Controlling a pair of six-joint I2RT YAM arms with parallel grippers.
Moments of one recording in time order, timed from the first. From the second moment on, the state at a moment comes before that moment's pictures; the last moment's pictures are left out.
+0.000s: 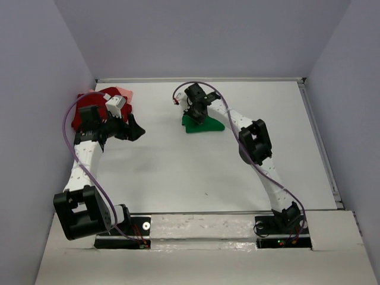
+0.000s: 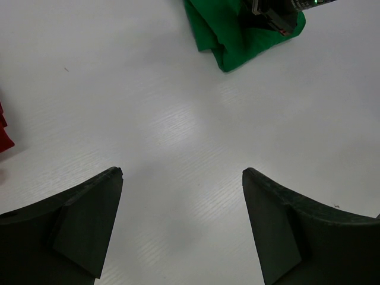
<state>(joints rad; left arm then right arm) 0.21 1.25 0.93 -0.38 0.79 0.15 0.62 2.50 2.31 -0.82 0.06 -0.46</state>
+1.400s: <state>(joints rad) 0.21 1.25 0.93 -0.37 0.79 0.15 0.66 2.08 1.95 -1.00 -0.20 -0.47</state>
